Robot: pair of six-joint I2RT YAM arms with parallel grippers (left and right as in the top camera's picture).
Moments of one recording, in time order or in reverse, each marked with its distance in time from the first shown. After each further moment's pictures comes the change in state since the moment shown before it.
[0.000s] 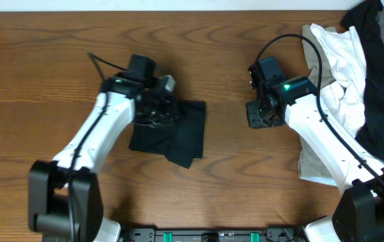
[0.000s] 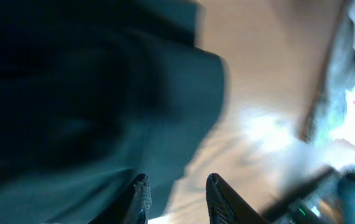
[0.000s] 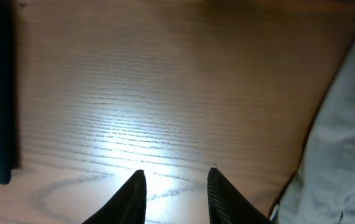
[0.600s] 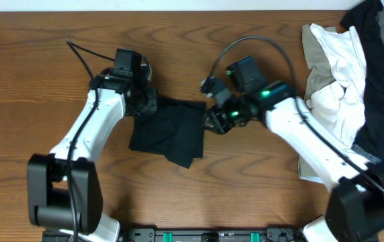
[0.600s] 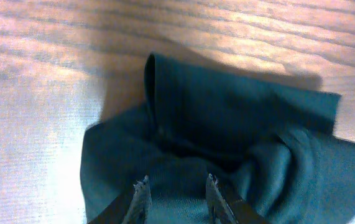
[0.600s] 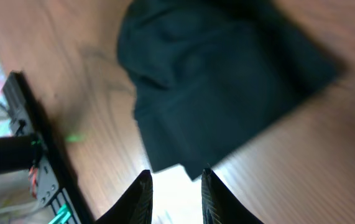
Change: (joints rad) left arm 0.063 0.064 0.003 0.140 -0.331 0.094; right arm 0.138 0.056 0.000 0.270 -0.645 -0.315
